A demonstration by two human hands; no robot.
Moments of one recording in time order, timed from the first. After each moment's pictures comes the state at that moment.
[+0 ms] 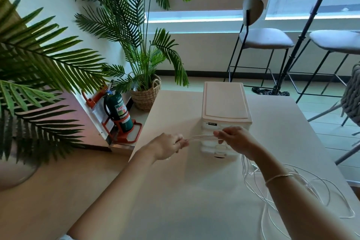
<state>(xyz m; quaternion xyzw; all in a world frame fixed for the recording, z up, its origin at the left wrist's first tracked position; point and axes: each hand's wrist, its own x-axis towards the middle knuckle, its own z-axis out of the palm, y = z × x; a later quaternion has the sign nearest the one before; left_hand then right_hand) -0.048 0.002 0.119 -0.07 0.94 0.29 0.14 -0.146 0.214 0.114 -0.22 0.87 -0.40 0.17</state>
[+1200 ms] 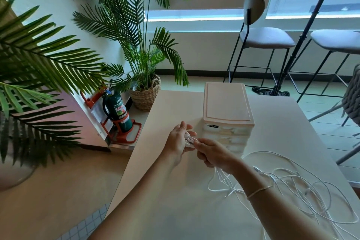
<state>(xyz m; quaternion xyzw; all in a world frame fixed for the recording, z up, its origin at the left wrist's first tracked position) -0.074 0.046 0.111 -0.28 0.60 0.75 -0.06 -0.107 0.162 0.104 -0.19 0.71 -0.56 0.38</state>
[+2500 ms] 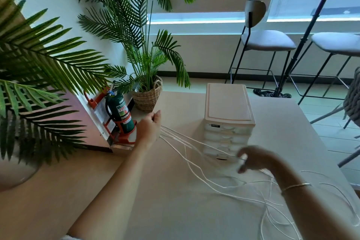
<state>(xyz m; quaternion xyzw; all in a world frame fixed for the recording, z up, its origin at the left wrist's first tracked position) -0.057 -0.026 0.131 -0.31 0.86 0.36 -0.21 -0.141 0.240 0.115 -0.20 0.93 -0.04 0.31</state>
